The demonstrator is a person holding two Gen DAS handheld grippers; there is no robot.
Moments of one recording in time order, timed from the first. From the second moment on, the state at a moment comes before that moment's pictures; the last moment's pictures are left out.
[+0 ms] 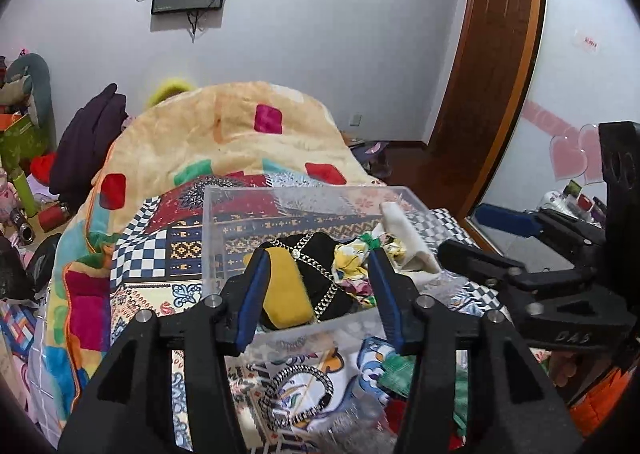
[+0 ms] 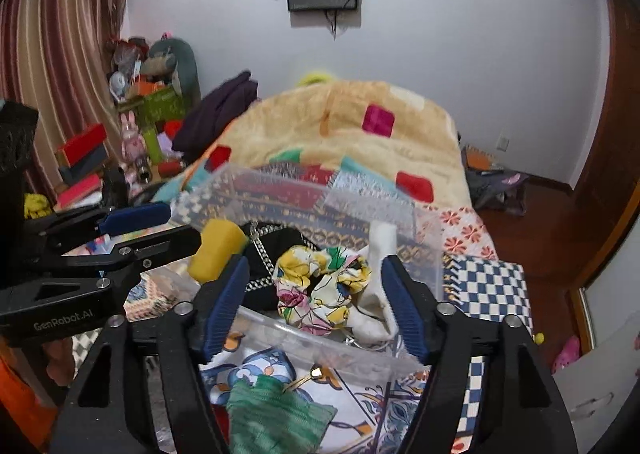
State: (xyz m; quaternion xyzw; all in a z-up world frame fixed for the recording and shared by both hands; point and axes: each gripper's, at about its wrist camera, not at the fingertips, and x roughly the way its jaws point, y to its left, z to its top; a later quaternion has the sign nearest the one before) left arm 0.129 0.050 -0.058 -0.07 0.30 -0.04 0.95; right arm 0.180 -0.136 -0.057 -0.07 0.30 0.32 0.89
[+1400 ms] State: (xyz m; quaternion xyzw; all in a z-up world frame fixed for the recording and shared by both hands) left arm 0.053 0.011 -0.155 -0.08 0.42 -0.08 0.90; right arm 0.130 -0.159 -0.150 -0.06 0.43 0.36 0.82
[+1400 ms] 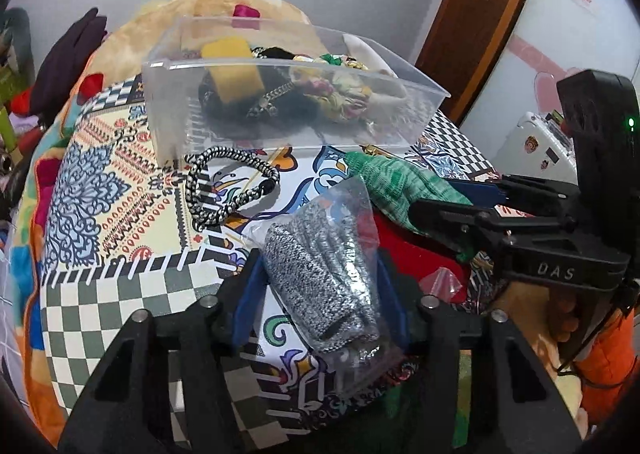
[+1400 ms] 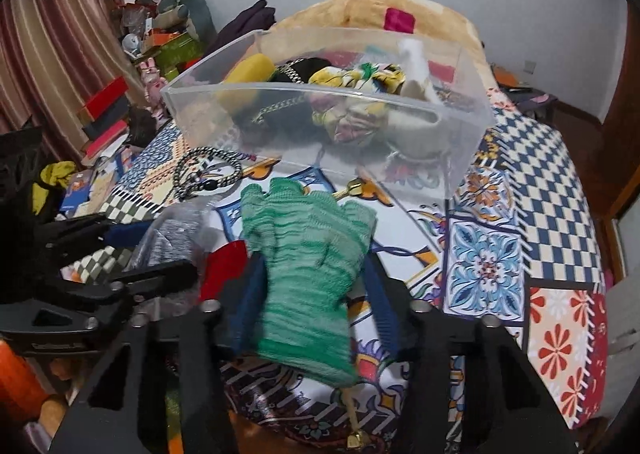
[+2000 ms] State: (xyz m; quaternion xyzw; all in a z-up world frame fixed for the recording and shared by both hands) left arm 0.048 0.008 -0.110 -0.03 0.36 -0.07 0.93; right arm 0.128 -0.182 -0.101 -0.04 0.36 0.35 0.87
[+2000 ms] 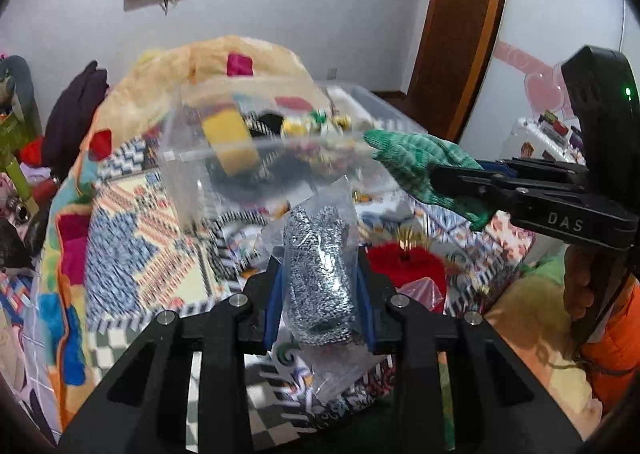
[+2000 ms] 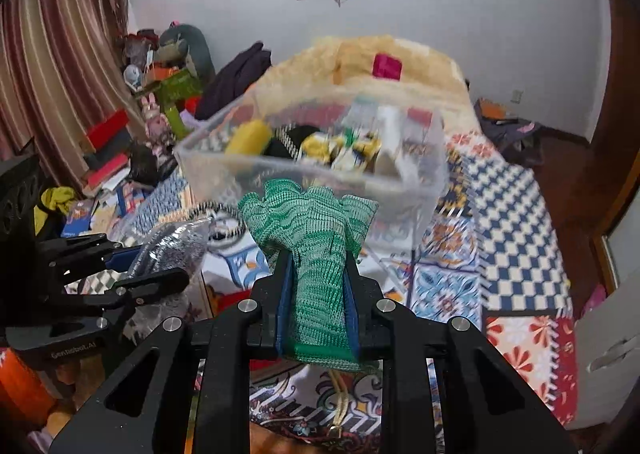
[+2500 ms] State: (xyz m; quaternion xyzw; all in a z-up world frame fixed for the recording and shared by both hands) left arm 0.090 0.026 -0.044 -0.04 0.28 -0.06 0.96; right arm 0.150 -0.181 -0.046 -0.03 0.27 0.33 0.90
